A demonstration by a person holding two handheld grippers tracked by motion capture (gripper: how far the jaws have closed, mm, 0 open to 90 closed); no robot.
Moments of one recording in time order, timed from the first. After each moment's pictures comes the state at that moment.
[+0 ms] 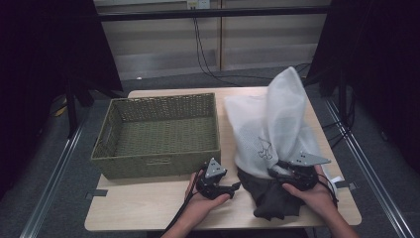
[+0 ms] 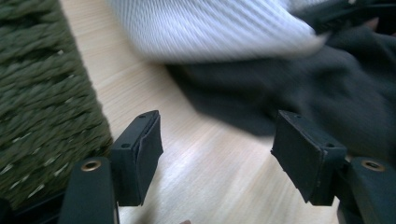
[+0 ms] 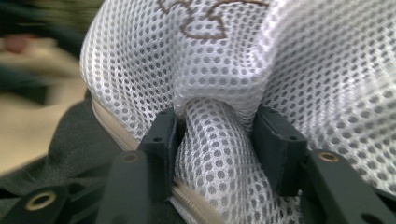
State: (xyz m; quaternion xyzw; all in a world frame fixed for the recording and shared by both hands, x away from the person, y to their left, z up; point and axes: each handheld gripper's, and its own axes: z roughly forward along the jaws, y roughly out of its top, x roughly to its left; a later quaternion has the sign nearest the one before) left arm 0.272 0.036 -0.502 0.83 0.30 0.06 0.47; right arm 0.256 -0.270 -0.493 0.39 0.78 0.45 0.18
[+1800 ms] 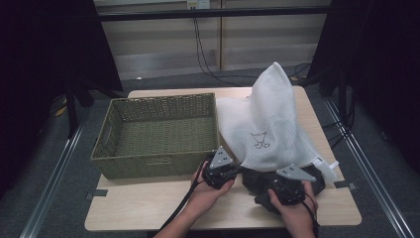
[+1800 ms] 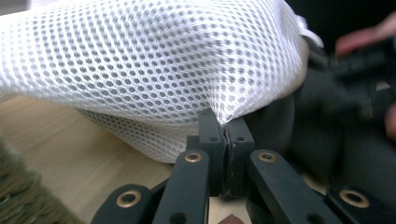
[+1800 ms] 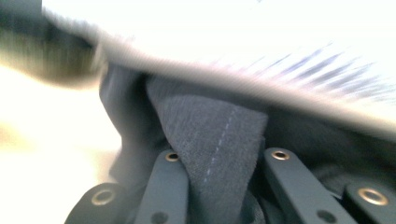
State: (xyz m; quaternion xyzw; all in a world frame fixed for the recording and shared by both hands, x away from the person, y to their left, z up) left arm 0.283 0.018 -0.460 0.82 0.22 0.07 0.52; right arm 0.212 -0.206 -0.478 0.53 0.71 0.38 0.26
